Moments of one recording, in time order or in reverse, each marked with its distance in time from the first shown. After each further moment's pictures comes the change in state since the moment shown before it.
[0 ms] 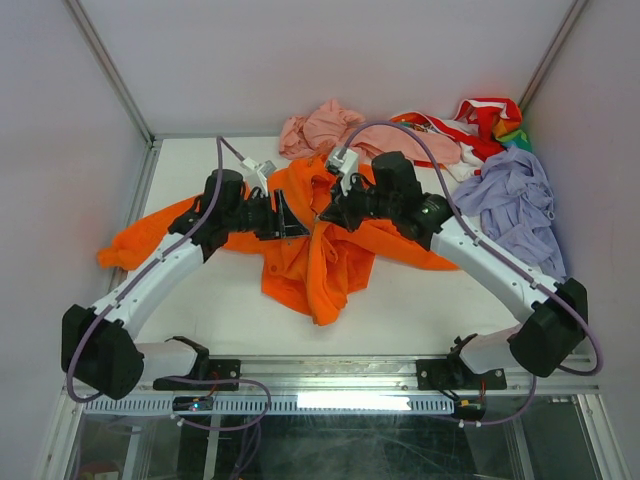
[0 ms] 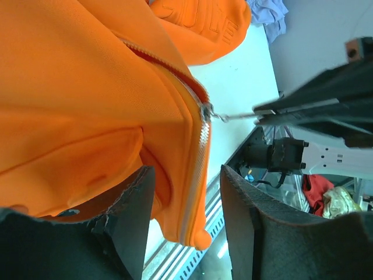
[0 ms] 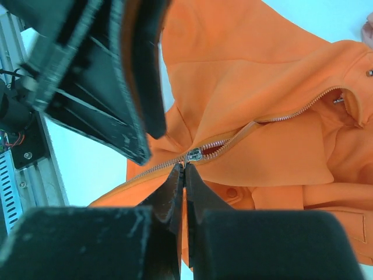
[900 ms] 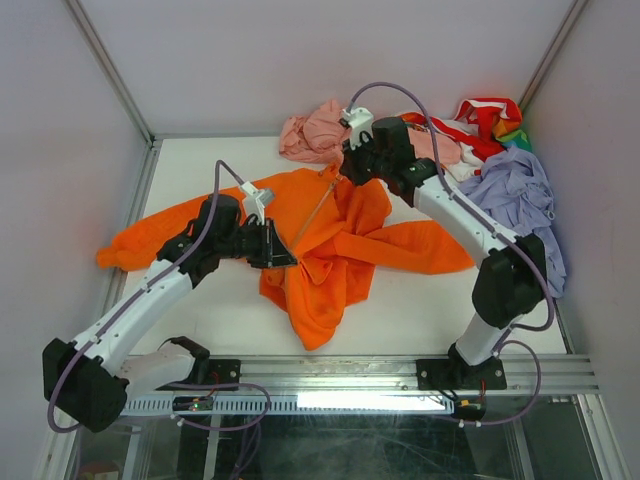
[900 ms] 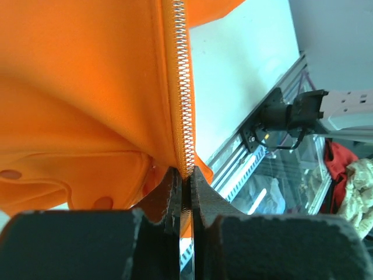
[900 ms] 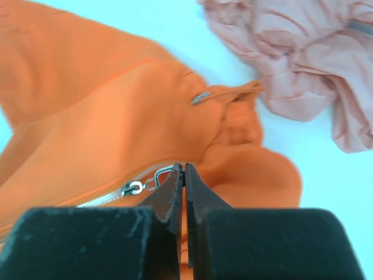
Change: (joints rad) left arm -0.061 -0.145 -0.129 -0.101 -0.013 0.069; right arm -0.157 0.280 0.233 0.021 0.246 0.032
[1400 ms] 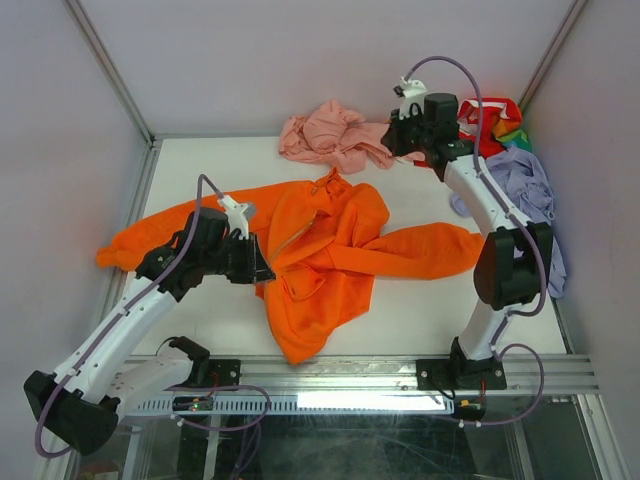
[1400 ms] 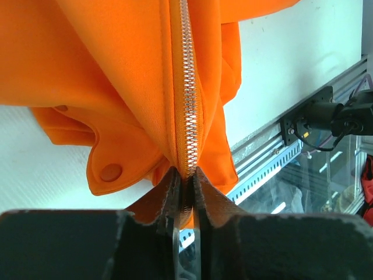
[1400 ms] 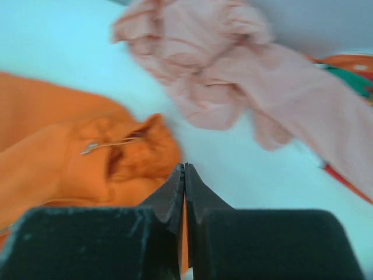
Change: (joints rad) left arm -0.006 -0.156 0.027 -0.319 -0.211 0.022; right arm -0.311 0.115 0.126 0.050 -0.076 0.026
